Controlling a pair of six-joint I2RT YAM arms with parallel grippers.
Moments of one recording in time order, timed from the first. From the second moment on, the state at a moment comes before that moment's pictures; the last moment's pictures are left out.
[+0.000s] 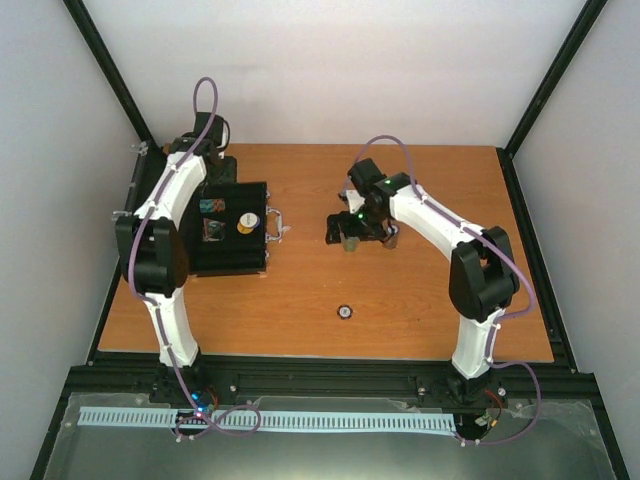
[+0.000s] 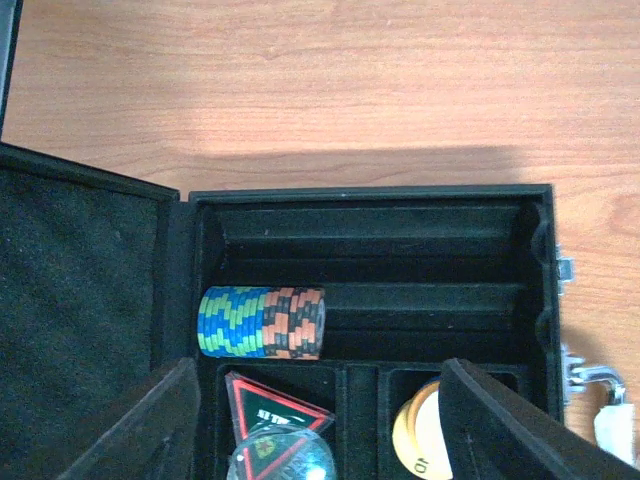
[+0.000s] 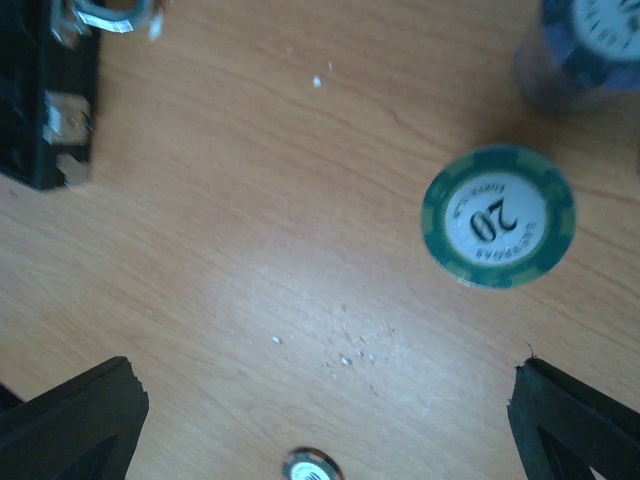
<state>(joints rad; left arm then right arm) -0.09 2.00 1.84 -0.88 -0.21 -0.11 0.52 1.89 1.58 -0.93 -0.35 0.27</state>
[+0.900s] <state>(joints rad) -0.07 1.68 1.73 -0.83 0.02 -0.25 0.86 1.73 1.17 -0.94 -0.13 0.26</state>
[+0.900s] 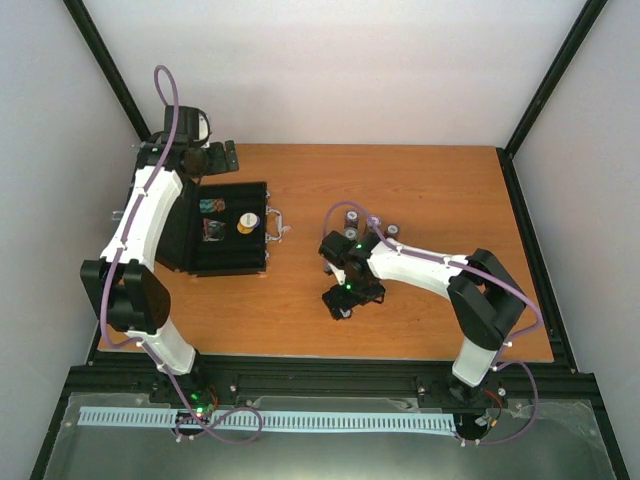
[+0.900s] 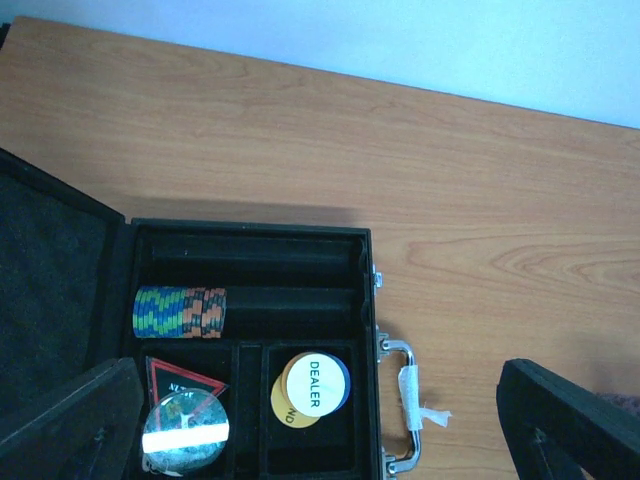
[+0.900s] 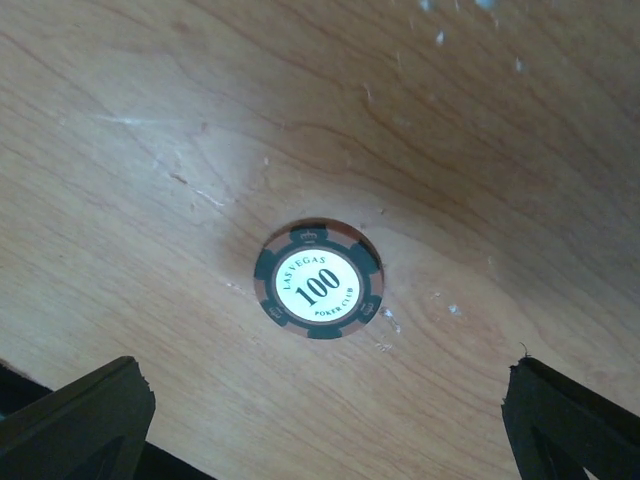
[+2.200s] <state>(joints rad) -0.07 1.56 1.56 -0.83 0.01 -0.24 0.93 1.85 1.19 -0.89 -0.04 0.33</state>
